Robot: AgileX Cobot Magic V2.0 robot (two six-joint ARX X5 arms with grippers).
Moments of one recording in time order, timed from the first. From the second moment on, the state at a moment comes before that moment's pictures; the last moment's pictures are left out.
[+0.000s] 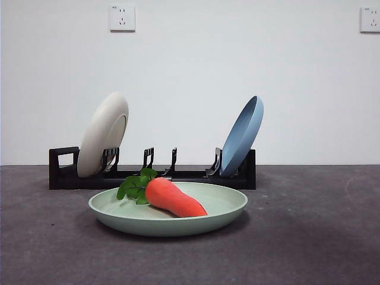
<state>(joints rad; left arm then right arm) 0.00 0.00 0.02 -0.18 0.03 0.03 0.05 0.12 0.19 -0.15 -0.13 0.01</state>
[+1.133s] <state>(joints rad) 0.00 0.00 0.02 -0.18 0.03 0.03 0.05 0.00 0.02 -0.16 -0.13 0.14</state>
